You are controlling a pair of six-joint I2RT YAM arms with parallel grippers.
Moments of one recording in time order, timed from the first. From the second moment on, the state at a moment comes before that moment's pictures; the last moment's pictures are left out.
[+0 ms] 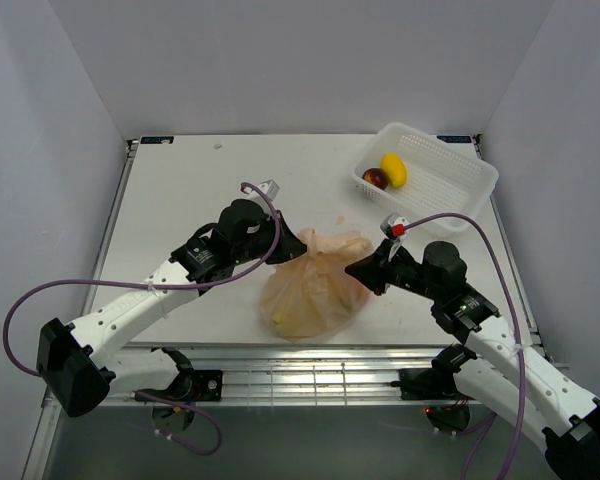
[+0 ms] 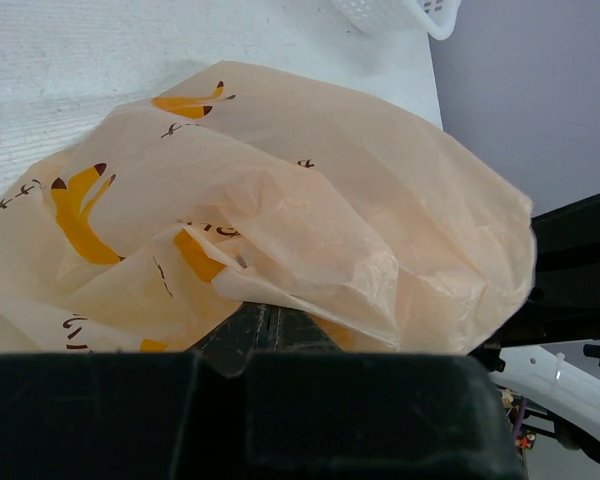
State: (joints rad) left arm -0.77 1.19 1.01 -0.32 0.09 -0.79; right arm 0.59 0.72 0.50 0.04 -0.48 0.20
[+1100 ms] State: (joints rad) left arm -0.76 1.19 0.99 -0.27 0.17 -0.77; right arm 0.59 0.75 0.50 0.27 -0.34 0.14
